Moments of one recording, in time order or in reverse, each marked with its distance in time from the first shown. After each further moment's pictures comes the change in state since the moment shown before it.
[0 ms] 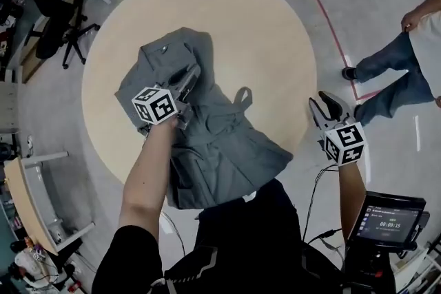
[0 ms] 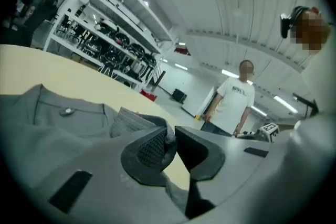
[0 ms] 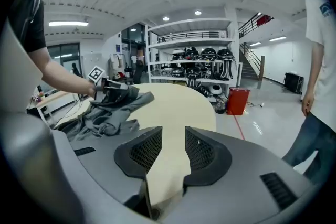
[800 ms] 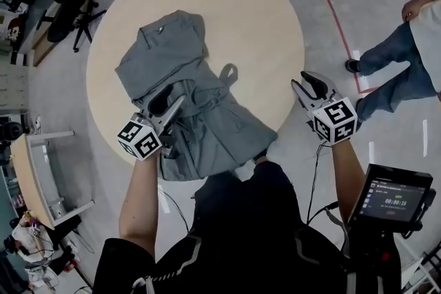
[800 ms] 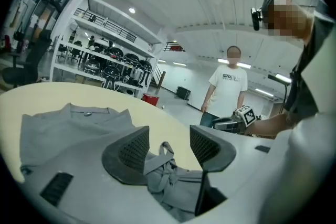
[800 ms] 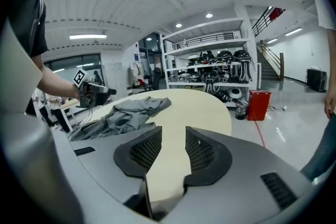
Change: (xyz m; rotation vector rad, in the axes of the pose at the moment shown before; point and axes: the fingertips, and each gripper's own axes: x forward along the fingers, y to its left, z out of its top) left arm -0.114 -0.126 -0.050 0.164 0.017 0.117; right arm -0.022 0.014 -0.002 -0.021 -0.063 0.227
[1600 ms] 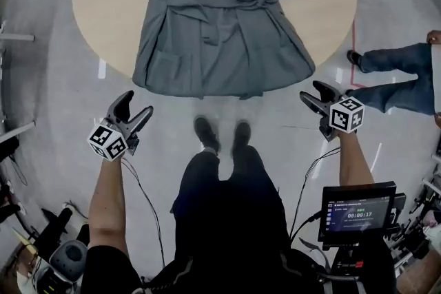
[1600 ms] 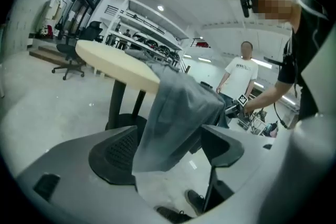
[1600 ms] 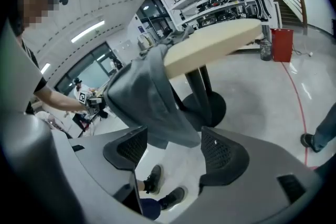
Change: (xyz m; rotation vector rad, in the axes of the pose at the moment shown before) left arm -0.286 0.013 -0.331 -0.175 0.079 0.236; right arm -0.042 0.114 -0.257 0.208 0.442 0.292
